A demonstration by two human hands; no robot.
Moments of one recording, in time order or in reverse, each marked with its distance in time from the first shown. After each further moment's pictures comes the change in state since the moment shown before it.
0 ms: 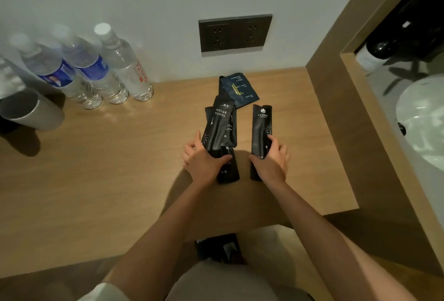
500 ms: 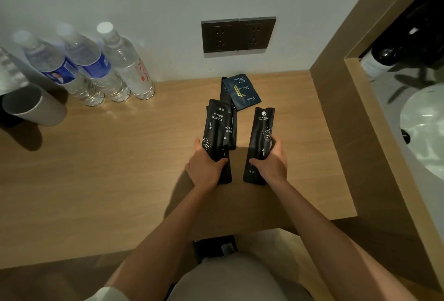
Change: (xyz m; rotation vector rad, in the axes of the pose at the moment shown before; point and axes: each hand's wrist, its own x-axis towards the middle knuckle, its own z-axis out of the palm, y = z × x) left_hand -0.007 0.005 0.006 -0.026 0.058 -0.007; right_hand 0.013 -0.001 -0.008 0.123 -0.077 0.031
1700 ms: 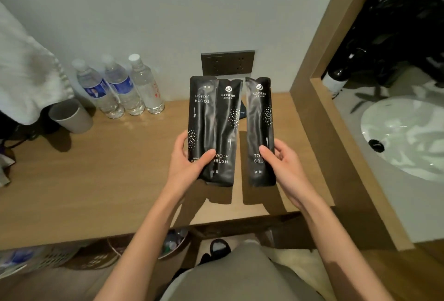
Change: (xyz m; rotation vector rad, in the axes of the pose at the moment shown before) left_hand -0.107 0.020 -0.122 -0.725 -0.168 0.209; right_hand -0.135 -0.031 -0.121 0.612 -0.362 -0.281
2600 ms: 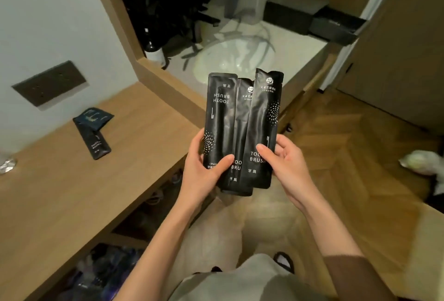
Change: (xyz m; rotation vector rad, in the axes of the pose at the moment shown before) left_hand -0.237 -0.001 0.182 0.058 -0.738 0.240; right_hand -0.300 0.069 -0.130 0.328 0.734 -0.208
